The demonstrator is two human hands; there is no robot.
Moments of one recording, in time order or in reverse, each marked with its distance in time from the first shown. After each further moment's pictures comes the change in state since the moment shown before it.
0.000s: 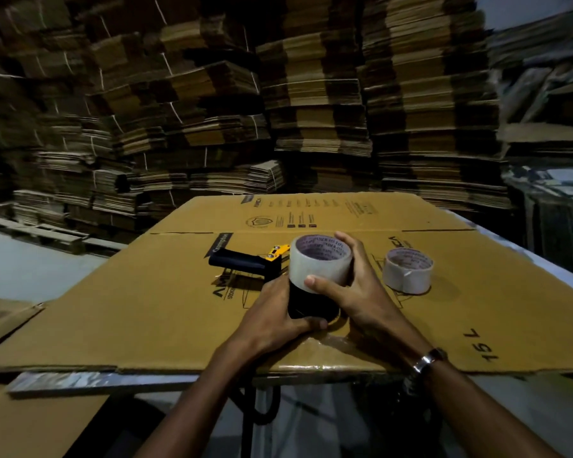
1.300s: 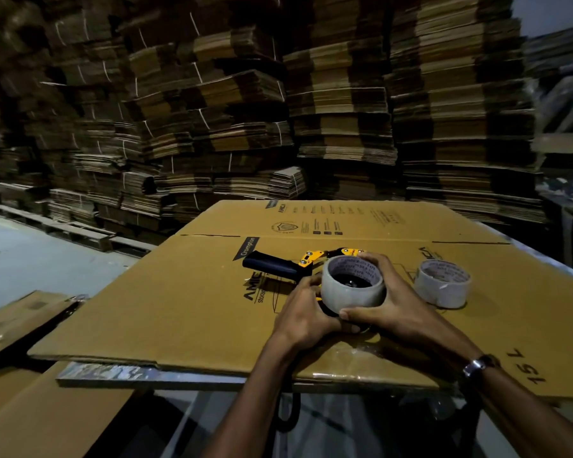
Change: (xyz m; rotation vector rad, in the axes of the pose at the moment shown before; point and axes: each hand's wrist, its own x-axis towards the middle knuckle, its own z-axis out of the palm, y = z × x) left_hand 0.002 0.015 -0.007 -0.133 0.069 -0.212; right_hand 0.006 -0.005 -0.014 -0.393 -0.163 0.052
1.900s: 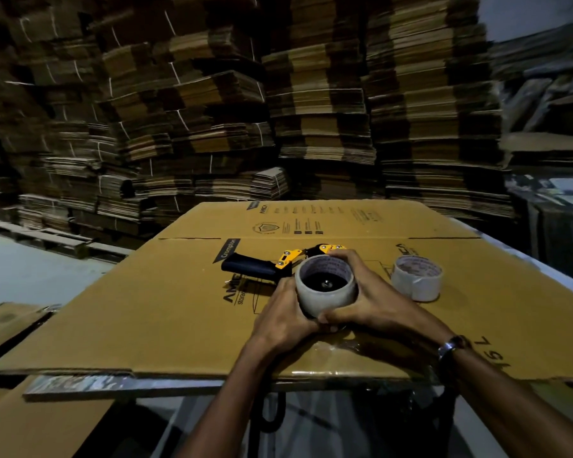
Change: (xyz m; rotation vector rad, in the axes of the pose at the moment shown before) left_hand 0.004 -0.014 0.008 -0.005 -0.019 0.112; right_hand 0.006 -0.003 -0.008 -0.102 -0.113 -0.077
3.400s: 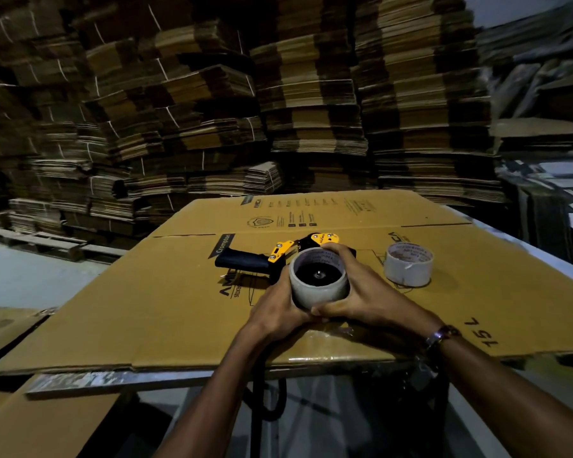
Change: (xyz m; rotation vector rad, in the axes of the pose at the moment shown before) left_hand 0.005 -0.012 -0.003 0.012 -0.086 0.019; right_hand -0.005 0.005 0.010 -0.079 0.041 -0.031
